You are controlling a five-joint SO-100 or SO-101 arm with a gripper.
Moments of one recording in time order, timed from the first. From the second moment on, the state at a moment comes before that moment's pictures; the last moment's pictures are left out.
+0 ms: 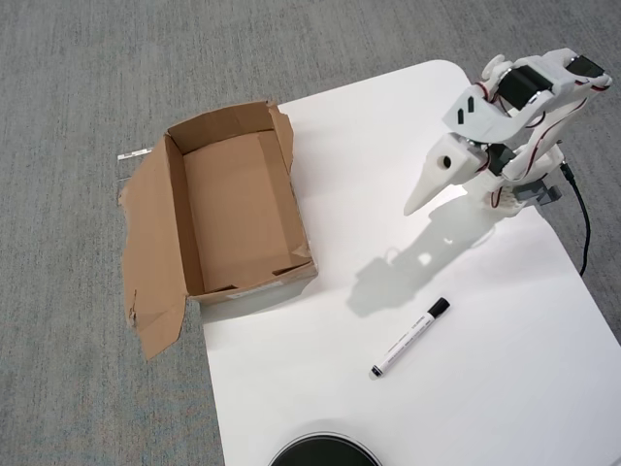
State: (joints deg) arm -19.7 147.4 122.7 71.6 172.0
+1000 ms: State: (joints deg) arm -20.6 141.7 125.8 71.4 63.7
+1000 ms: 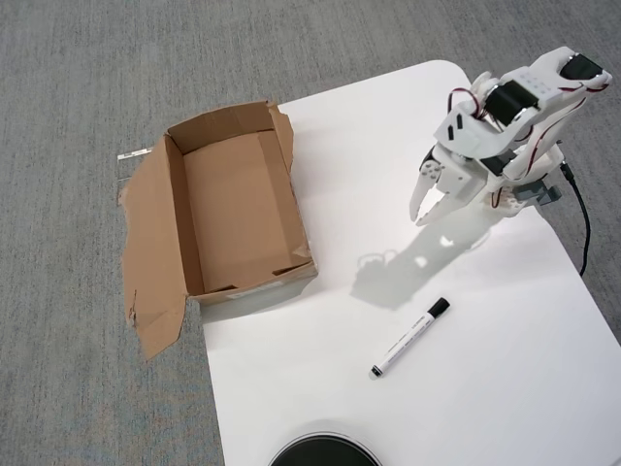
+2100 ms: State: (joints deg) arm -41.2 113.6 118.0 53.2 65.1
